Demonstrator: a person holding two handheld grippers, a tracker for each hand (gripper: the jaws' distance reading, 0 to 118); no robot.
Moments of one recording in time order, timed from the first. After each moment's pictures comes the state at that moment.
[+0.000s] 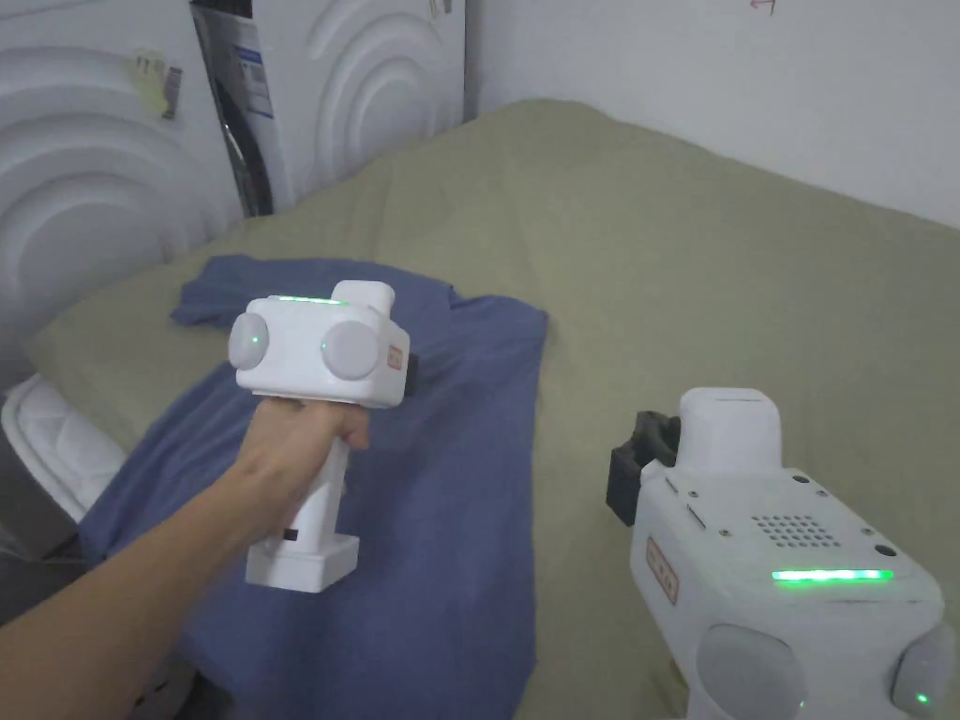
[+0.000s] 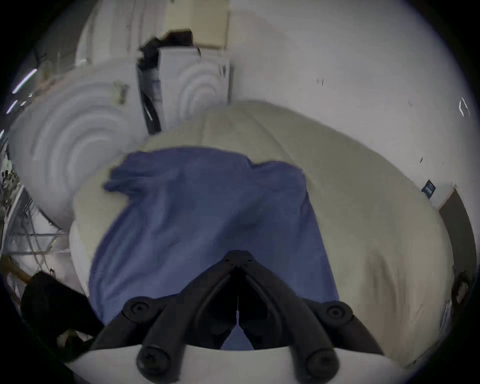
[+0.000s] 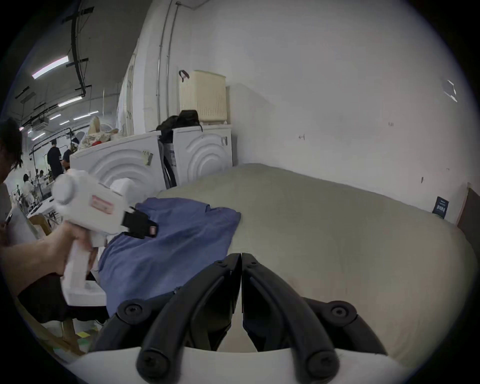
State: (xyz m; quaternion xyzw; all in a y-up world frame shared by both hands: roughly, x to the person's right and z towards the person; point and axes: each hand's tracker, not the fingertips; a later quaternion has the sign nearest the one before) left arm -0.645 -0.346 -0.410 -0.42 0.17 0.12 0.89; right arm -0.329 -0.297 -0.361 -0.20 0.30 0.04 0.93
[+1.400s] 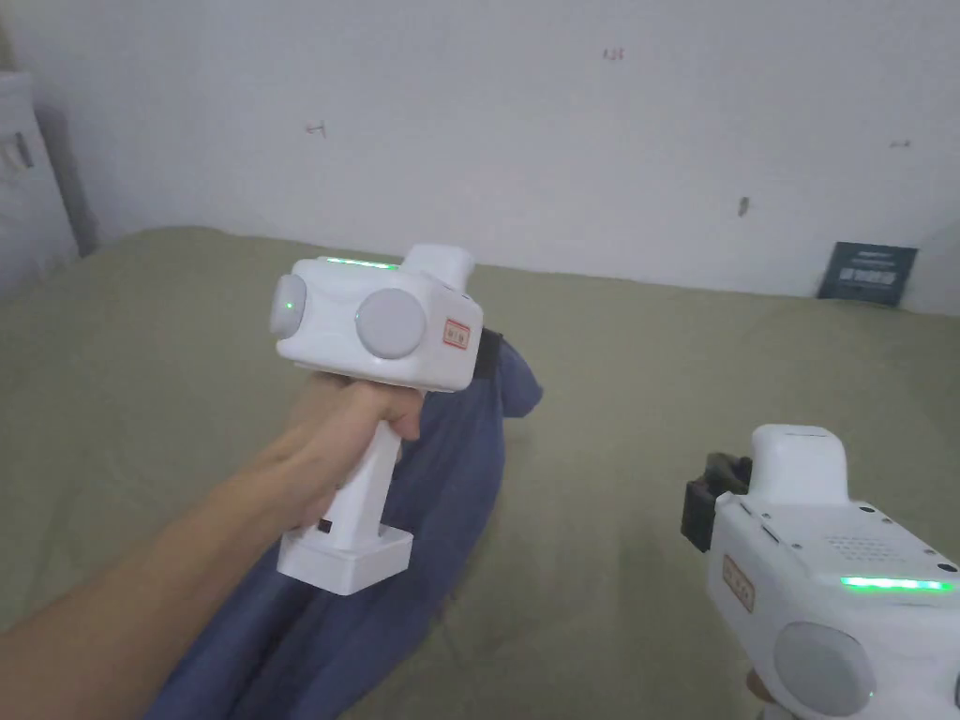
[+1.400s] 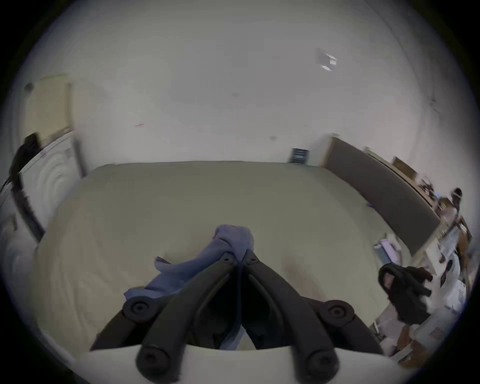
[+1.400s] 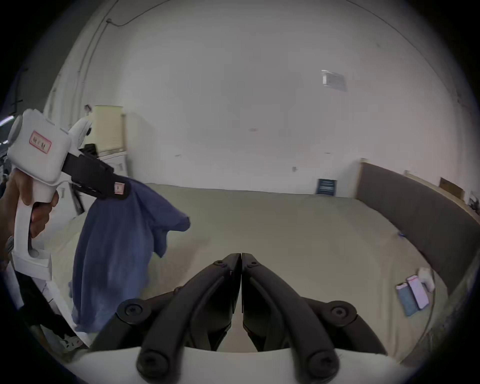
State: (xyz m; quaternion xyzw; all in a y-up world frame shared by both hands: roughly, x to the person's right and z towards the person) left arm -0.200 -0.156 -0.399 -0.31 -0.20 0.01 0.93; right arm 0.045 -0.222 -0.258 -0.16 0.00 0.01 0.99
